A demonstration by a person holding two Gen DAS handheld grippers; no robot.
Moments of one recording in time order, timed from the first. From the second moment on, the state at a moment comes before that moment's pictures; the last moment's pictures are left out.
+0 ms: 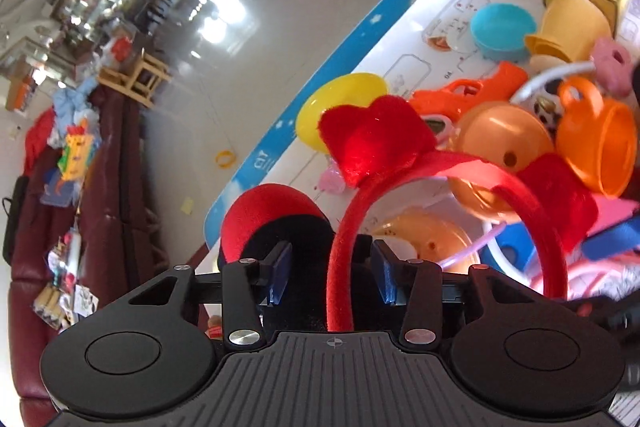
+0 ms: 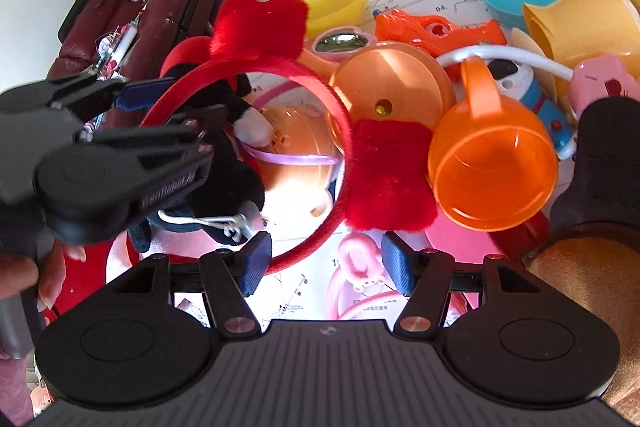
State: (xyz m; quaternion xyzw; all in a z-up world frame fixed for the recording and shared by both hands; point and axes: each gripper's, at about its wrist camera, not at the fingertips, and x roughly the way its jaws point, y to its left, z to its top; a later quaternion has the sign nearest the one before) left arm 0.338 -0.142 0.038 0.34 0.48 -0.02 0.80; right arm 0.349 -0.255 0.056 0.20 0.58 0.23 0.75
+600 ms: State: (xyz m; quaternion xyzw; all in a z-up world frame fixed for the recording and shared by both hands) left arm 0.194 -0.137 0.034 0.14 0.52 -0.08 0.84; right arm 0.298 -0.291 0.050 0.15 0.59 0.22 0.76
